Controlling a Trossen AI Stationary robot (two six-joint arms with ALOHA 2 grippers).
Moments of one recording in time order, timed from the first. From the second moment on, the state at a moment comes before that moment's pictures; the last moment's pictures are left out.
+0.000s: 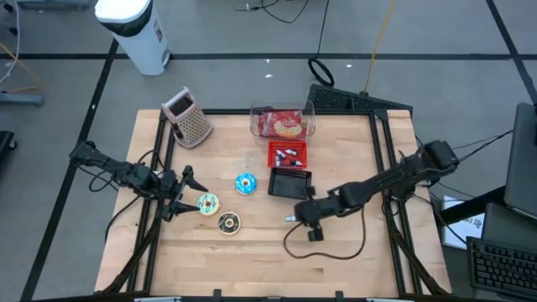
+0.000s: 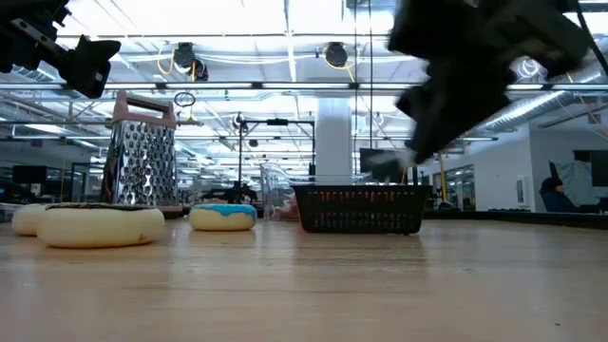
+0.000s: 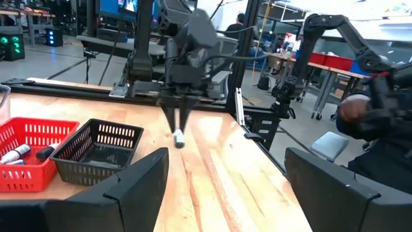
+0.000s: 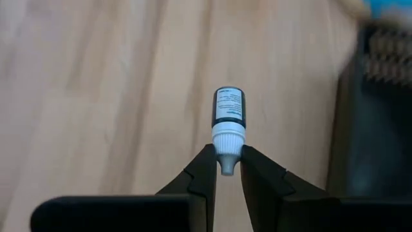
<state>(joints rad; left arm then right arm) -0.42 0.15 0.11 0.06 -0.13 -0.19 0.34 1.57 0.91 -0.26 0.11 0.20</state>
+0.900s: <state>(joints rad) -0.42 0.15 0.11 0.05 -0.13 -0.19 0.31 1.32 0.46 0.05 0.34 0.41</state>
